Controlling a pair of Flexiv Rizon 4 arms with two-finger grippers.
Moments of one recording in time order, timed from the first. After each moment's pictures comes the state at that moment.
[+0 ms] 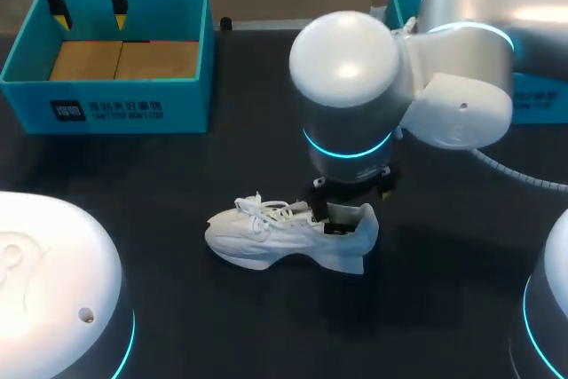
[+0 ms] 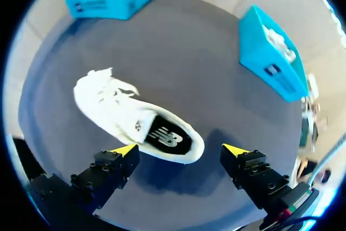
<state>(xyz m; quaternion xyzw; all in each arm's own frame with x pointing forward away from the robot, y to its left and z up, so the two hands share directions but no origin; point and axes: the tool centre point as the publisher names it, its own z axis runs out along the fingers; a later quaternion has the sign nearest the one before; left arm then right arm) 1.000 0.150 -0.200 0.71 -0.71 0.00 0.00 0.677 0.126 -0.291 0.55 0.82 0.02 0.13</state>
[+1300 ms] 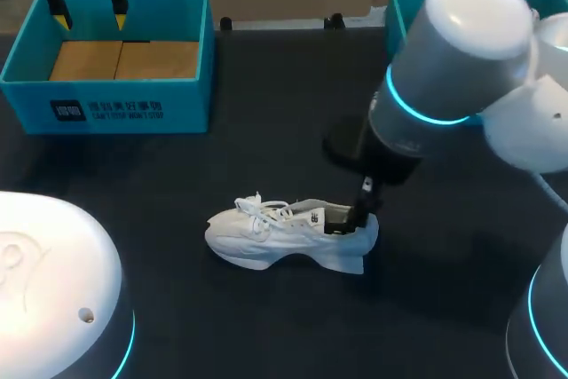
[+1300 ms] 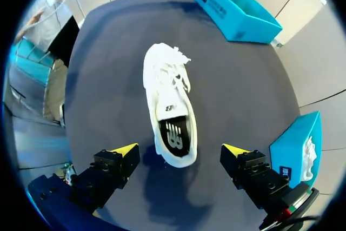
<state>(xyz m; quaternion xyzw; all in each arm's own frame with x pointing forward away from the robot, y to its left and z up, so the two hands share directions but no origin) 1.000 0.150 -0.200 0.71 -0.71 0.00 0.00 0.686 0.104 -0.279 0.15 0.98 0.11 0.07</state>
